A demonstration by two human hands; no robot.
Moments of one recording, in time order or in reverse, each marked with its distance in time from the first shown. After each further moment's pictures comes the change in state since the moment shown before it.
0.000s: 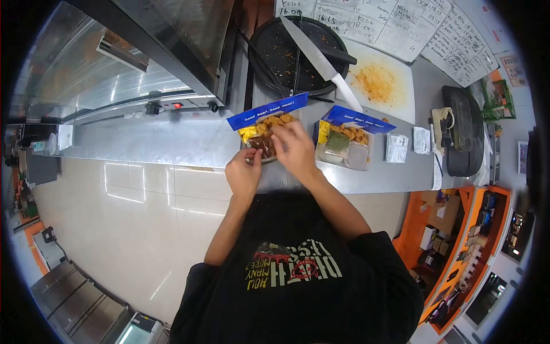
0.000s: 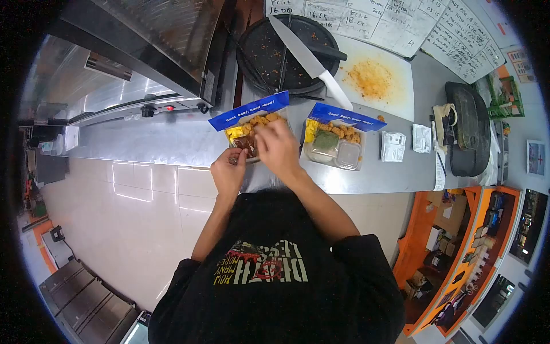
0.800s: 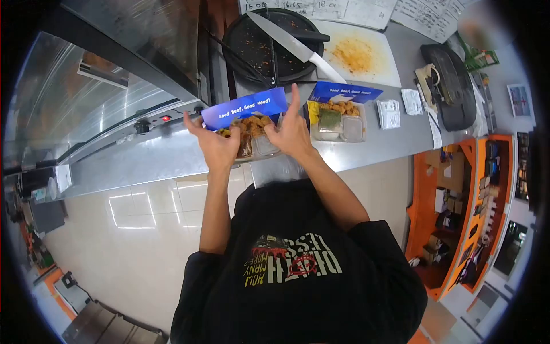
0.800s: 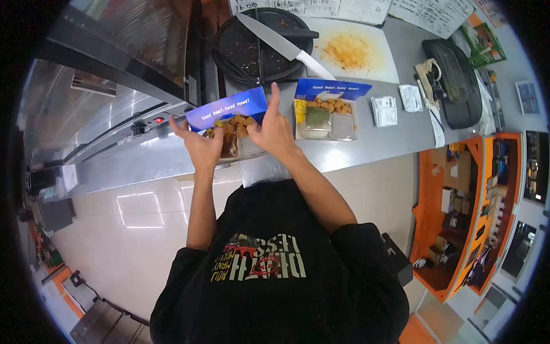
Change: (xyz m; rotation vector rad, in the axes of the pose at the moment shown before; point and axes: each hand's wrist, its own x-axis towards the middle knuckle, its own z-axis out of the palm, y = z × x) left_hand 0.074 0.007 -0.030 -0.154 0.099 0.269; right_hand 0.012 -0.017 -0.001 0.034 0.115 0.333
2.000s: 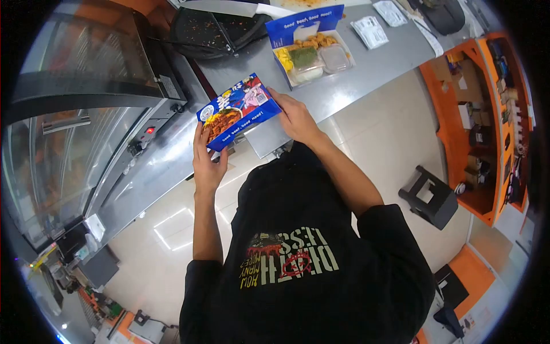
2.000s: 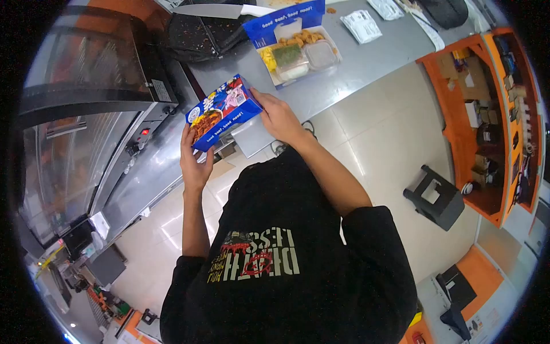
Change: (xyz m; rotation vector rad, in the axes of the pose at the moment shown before) left_hand -0.038 -0.056 -0.076 0.035 -0.686 0.376; right_hand -0.108 0.036 -0.007 0.179 0.046 0.022
